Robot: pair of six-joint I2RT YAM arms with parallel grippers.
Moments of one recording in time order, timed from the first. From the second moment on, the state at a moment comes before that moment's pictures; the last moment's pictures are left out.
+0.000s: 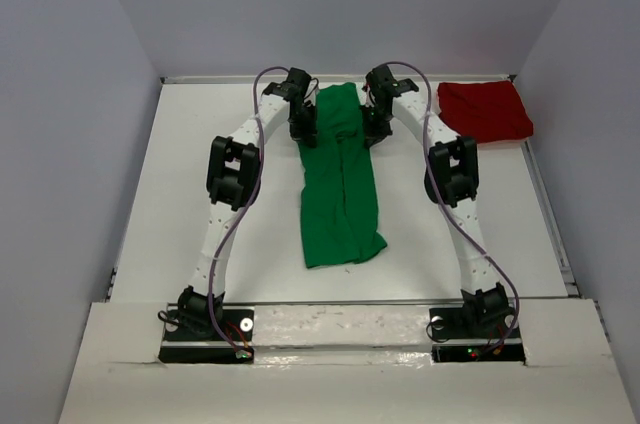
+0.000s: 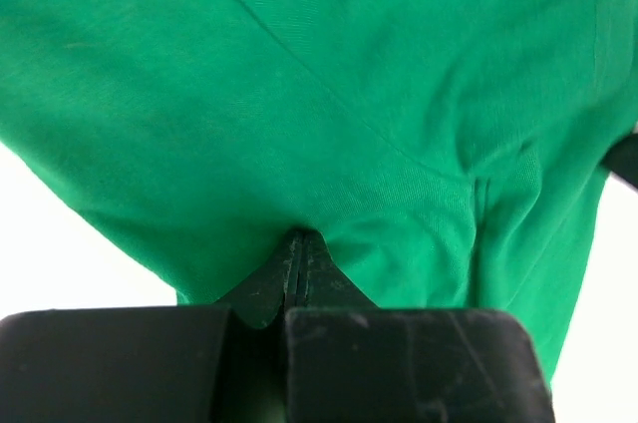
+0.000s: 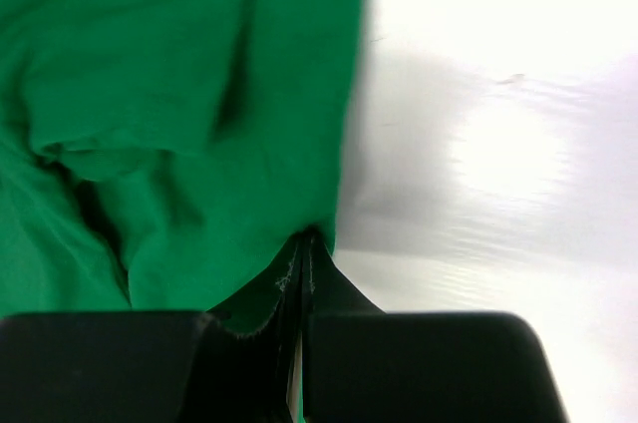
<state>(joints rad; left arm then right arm) -0.37 2.54 2.30 -0.91 0.24 -0.33 0.35 2.56 2.39 -1.03 -0.11 0.24</state>
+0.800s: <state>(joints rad) -0.36 2.52 2.30 -0.89 0.19 -0.33 0.32 2.24 1.98 -0.95 -0.11 0.21</state>
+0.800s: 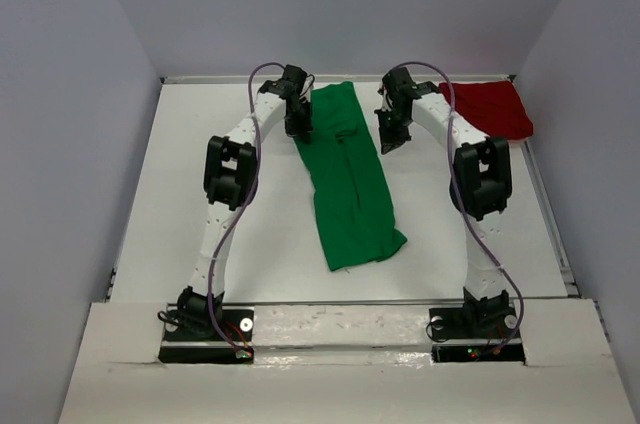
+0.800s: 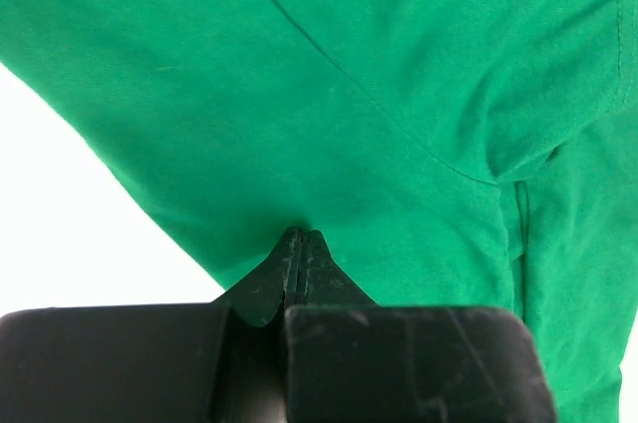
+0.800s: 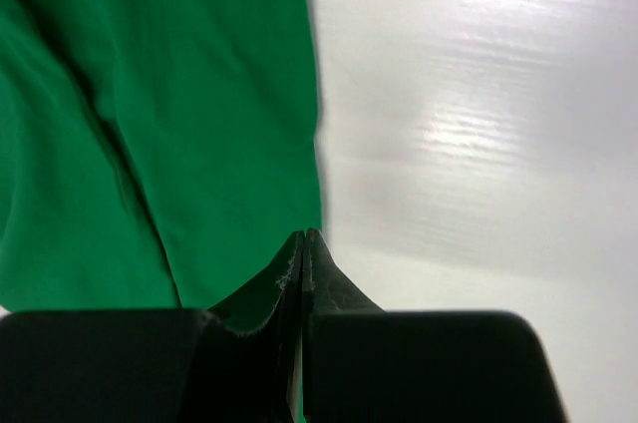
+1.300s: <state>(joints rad) -0.33 2.55 2.33 -0.89 0.22 -0.33 0.39 2.07 1.56 -0.83 -0.09 0.24</state>
